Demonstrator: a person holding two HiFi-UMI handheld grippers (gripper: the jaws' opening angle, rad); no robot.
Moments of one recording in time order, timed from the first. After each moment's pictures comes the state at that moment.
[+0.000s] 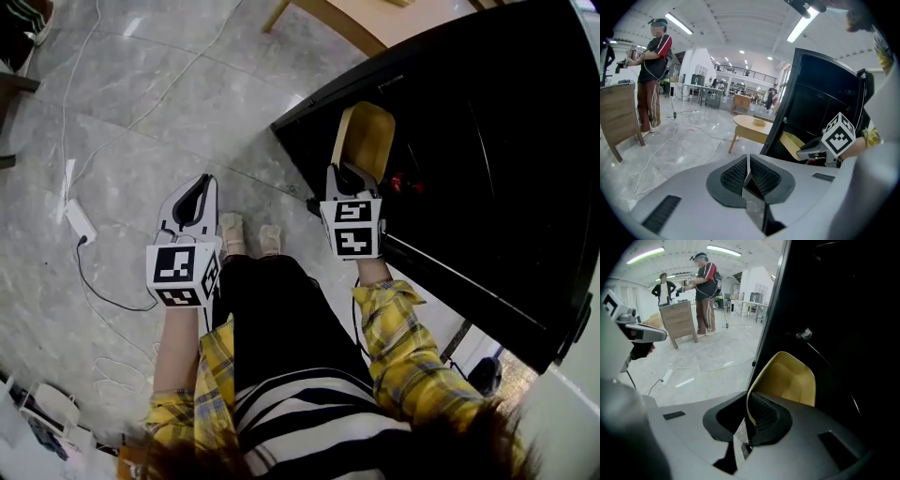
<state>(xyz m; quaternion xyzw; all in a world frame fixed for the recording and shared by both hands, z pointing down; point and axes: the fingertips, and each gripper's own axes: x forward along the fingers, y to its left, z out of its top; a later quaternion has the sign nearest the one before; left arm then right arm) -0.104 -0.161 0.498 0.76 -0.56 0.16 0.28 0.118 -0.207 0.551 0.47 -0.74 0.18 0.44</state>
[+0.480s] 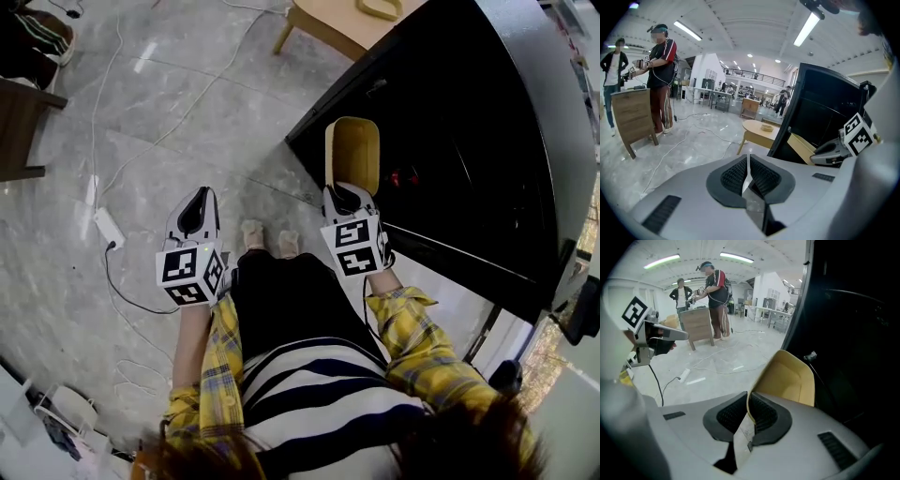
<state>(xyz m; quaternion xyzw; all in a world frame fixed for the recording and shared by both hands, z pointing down) -0.140 -0.130 0.448 0.73 -0.61 0.15 0.28 0.090 -0.150 0.489 0.40 -0.79 0.16 0.43</state>
